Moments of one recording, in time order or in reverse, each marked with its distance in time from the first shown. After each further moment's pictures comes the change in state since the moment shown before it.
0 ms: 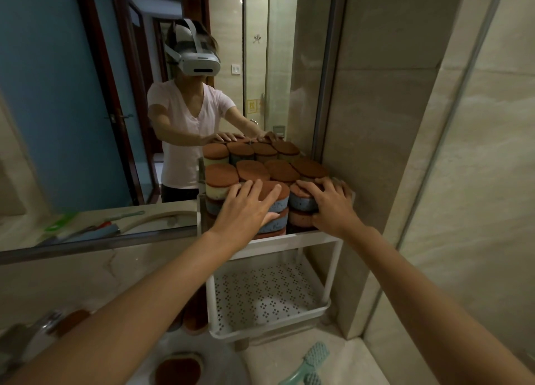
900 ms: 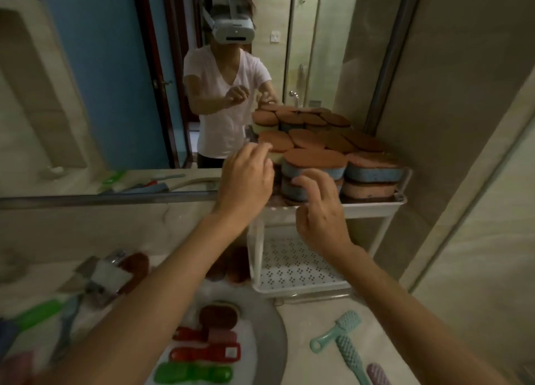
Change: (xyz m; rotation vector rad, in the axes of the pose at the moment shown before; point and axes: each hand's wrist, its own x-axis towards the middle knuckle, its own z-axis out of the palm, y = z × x) left_hand -0.063 -0.042 -0.061 -0.644 0.154 -0.505; right_hand -0.047 -0.118 0.057 0.319 0.683 -0.434
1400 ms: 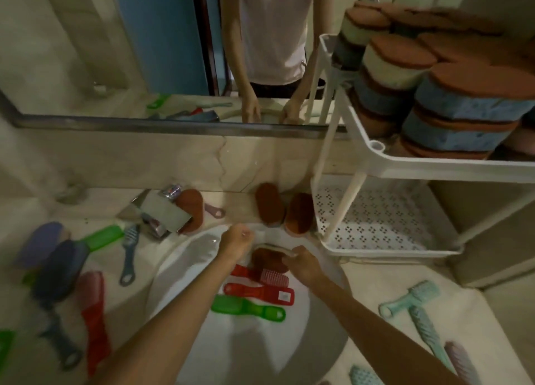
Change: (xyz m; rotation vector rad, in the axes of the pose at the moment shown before) left_hand -0.172 -0.226 0.080 -0.165 -0.617 -1.070; right_hand -0.164 -0.075 0.176 0.375 -1.189 1.132
